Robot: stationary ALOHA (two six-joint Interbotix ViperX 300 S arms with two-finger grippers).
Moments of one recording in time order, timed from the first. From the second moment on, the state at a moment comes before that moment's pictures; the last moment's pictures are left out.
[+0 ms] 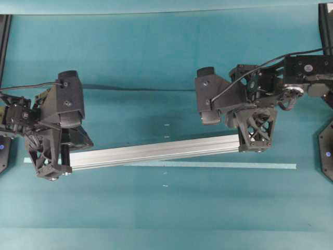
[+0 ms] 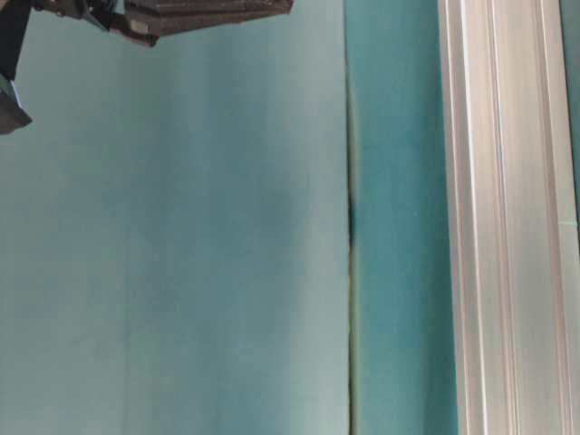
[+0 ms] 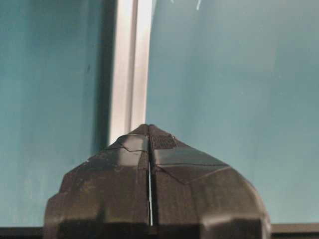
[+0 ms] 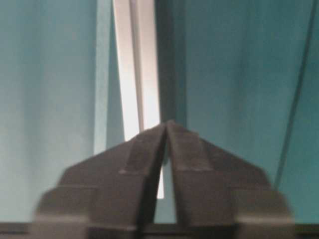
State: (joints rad) left arm -0.07 -0.48 0.69 0.02 0.69 -0.31; right arm -0.13 -0.19 0.46 0.08 1.03 -0.25
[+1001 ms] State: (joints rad) left arm -0.07 -0.24 0.78 0.02 0.52 -0.33; right arm -0.10 -0.07 0.57 0.07 0.85 -0.29
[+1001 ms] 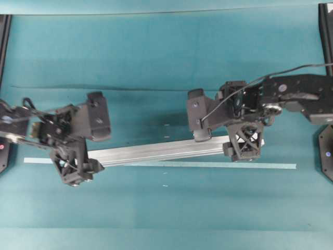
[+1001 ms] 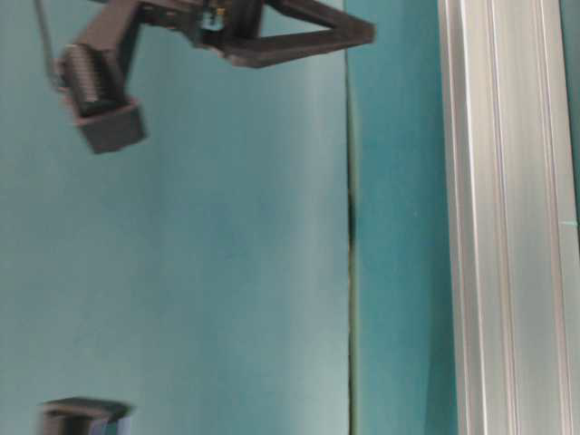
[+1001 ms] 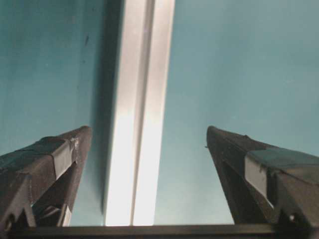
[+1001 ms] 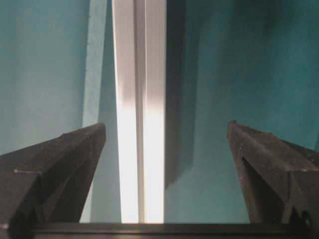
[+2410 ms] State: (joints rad) left arm -0.06 -0.03 0.84 0.02 0.25 -0.32; right arm -0.07 0.04 0.73 0.08 0.56 -0.28
